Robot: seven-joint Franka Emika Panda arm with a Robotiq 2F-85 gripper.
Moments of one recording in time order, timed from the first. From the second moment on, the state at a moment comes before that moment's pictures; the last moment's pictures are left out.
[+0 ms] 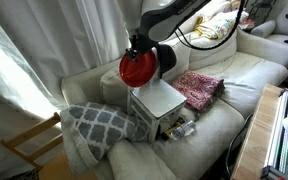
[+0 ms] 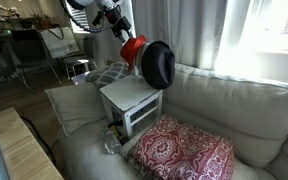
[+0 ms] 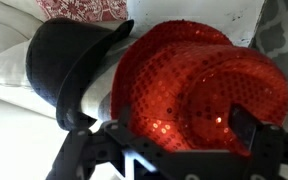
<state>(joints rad) 0.32 0.55 0.00 -1.63 -0.61 2.21 0.82</state>
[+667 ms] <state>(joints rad) 0.33 0.62 -0.02 -1.55 -0.61 2.20 0.82</state>
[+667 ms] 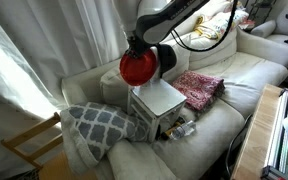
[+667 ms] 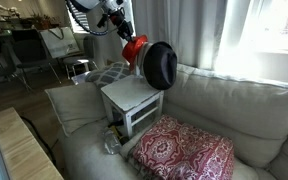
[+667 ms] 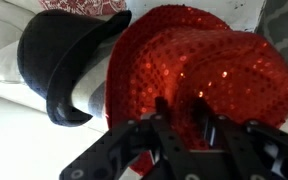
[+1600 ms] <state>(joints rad) 0.36 0.51 0.01 -1.57 -0.52 2.06 0.75</state>
